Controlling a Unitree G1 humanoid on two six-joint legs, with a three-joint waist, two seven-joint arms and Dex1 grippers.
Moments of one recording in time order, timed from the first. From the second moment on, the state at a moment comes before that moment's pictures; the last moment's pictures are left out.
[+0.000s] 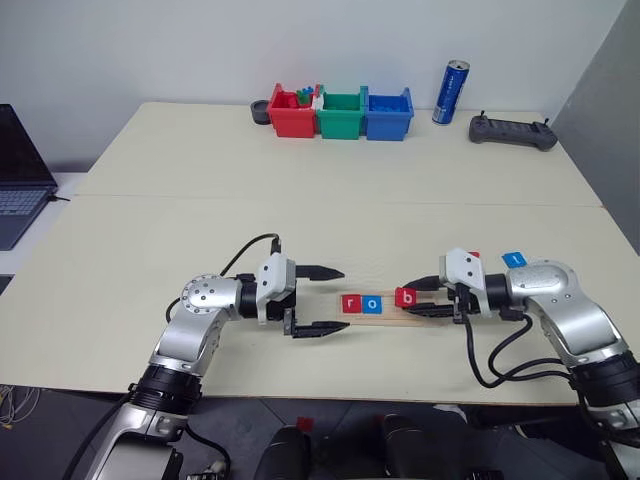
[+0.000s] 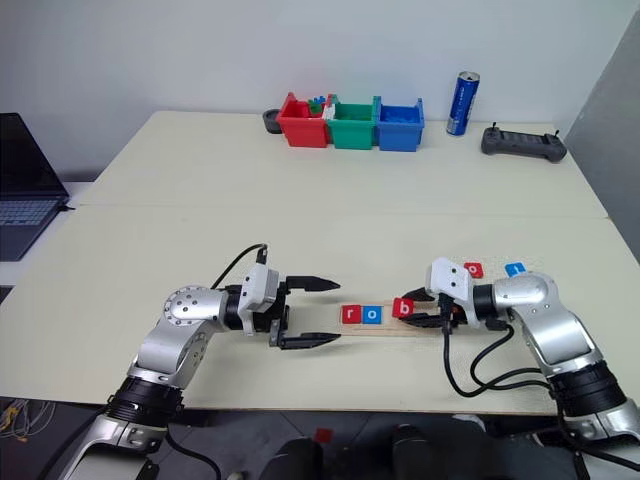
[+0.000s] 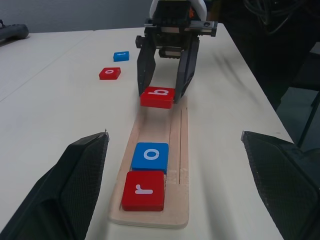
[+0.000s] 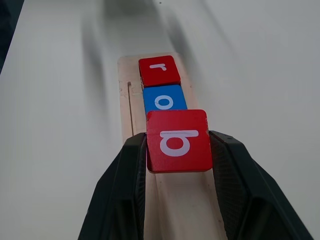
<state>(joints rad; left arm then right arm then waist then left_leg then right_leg) -0.38 0.49 -0.15 0.09 -0.34 0.01 -1.30 -0.43 -0.69 0.21 -0.04 0.20 0.30 1.19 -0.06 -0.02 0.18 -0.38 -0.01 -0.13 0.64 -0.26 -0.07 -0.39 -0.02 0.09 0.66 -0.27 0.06</state>
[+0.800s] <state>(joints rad) -0.39 0.50 -0.15 0.11 -0.34 -0.01 -1.31 -0.52 -0.63 0.30 0.12 0.11 0.22 1.22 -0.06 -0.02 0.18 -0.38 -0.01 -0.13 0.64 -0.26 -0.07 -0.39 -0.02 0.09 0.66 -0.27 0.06</state>
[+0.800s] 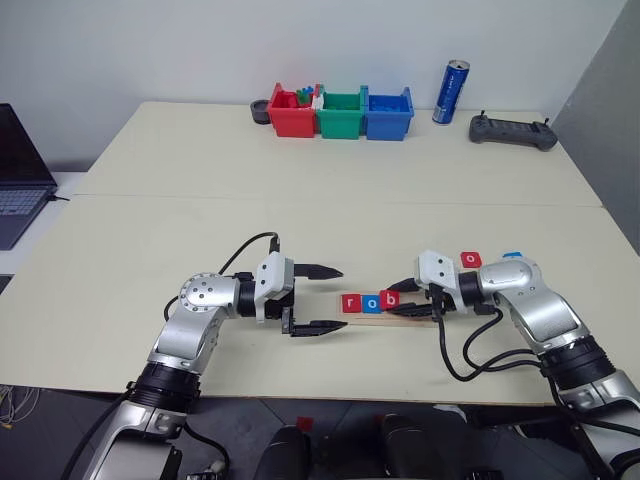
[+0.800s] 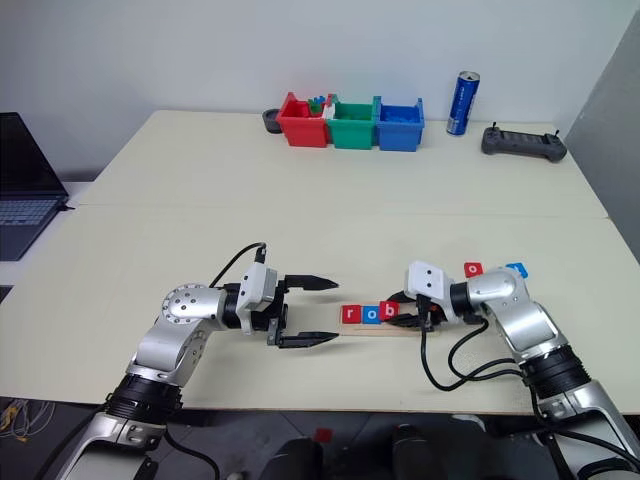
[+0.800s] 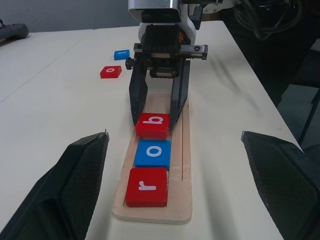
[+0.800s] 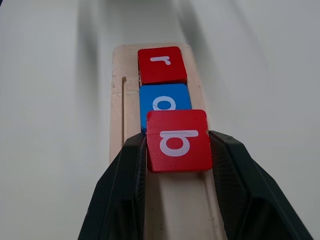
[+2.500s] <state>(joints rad) -0.40 0.48 -0.15 0.12 -0.34 -0.03 -1.32 -0.57 -0.61 0.25 0.17 0.11 0.25 1.22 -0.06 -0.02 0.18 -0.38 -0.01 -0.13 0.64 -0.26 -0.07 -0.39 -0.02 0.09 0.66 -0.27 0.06</state>
